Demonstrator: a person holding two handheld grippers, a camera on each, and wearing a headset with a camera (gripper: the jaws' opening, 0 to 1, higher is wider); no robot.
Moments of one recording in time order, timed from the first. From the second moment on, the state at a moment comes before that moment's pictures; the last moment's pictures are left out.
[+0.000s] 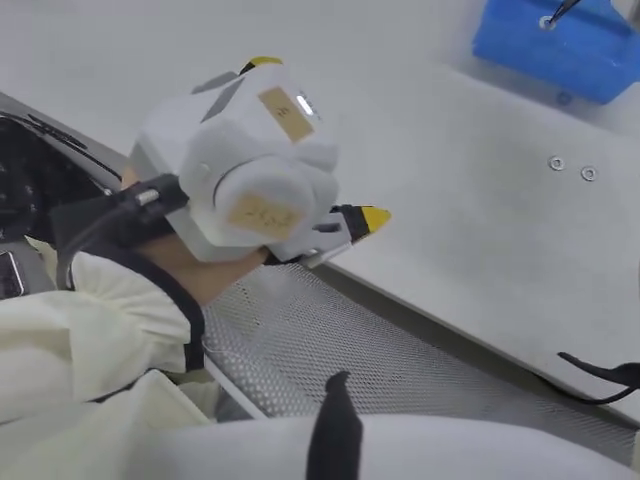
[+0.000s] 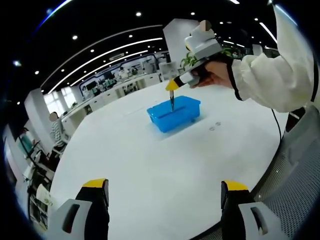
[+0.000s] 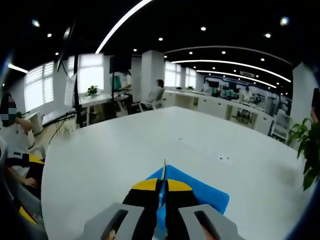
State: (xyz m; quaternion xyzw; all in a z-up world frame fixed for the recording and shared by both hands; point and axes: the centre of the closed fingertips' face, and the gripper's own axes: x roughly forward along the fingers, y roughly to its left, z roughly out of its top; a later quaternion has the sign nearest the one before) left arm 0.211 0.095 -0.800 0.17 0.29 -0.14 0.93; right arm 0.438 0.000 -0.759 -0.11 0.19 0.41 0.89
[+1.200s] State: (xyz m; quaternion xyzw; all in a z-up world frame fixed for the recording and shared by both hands) left arm 0.212 0.097 -0.808 0.17 0.31 -0.15 0.93; right arm 0.450 0.007 -0.805 -0.11 0.22 0.40 0.88
